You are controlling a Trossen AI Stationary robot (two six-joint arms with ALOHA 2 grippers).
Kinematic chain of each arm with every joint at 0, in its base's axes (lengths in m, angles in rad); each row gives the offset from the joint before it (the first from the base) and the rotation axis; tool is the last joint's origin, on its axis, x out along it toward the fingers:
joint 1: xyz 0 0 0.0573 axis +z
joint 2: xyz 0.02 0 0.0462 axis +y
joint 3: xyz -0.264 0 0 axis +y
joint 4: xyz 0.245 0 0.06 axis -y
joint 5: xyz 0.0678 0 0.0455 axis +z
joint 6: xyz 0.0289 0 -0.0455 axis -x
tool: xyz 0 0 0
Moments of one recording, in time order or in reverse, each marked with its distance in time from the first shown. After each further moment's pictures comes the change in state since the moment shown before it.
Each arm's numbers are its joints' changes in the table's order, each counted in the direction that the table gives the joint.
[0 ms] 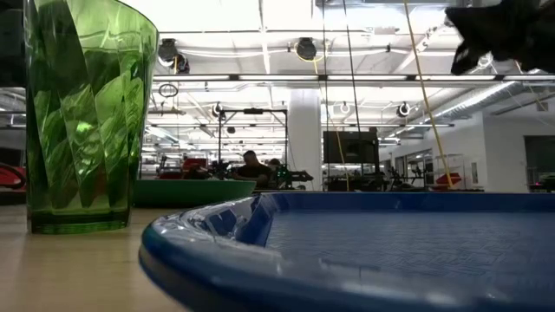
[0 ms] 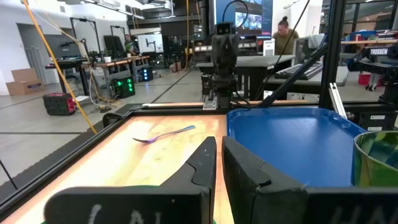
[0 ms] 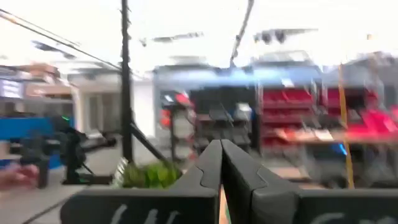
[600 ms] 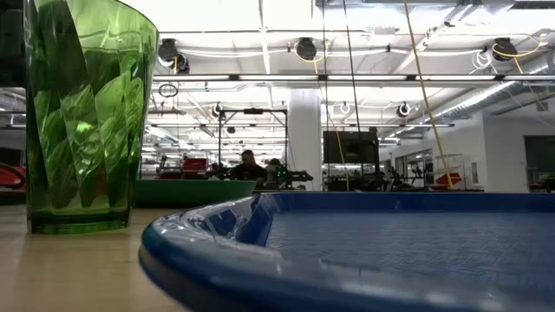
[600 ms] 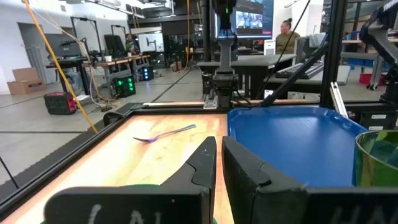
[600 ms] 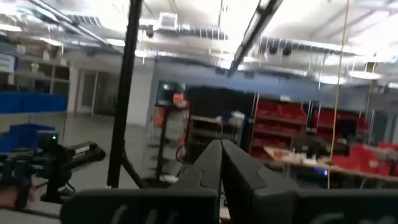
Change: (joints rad) left arm 0.000 0.002 0.000 -0.001 0.003 0.000; right arm 0.000 0.522 -0.798 -0.349 0.004 0.158
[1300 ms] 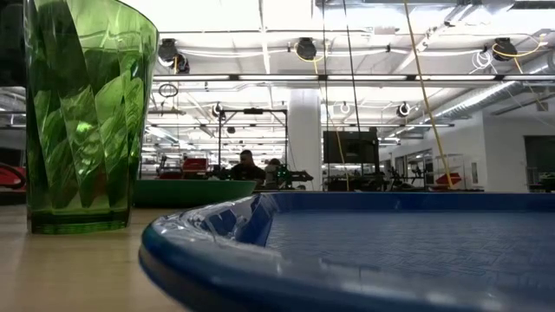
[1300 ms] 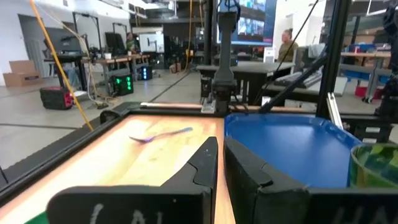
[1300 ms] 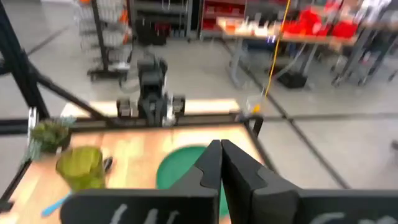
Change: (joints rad) left arm 0.000 0.000 0.000 0.019 -0.004 0.058; right arm -0.001 0.580 -0.672 -0.658 -0.286 -0.046
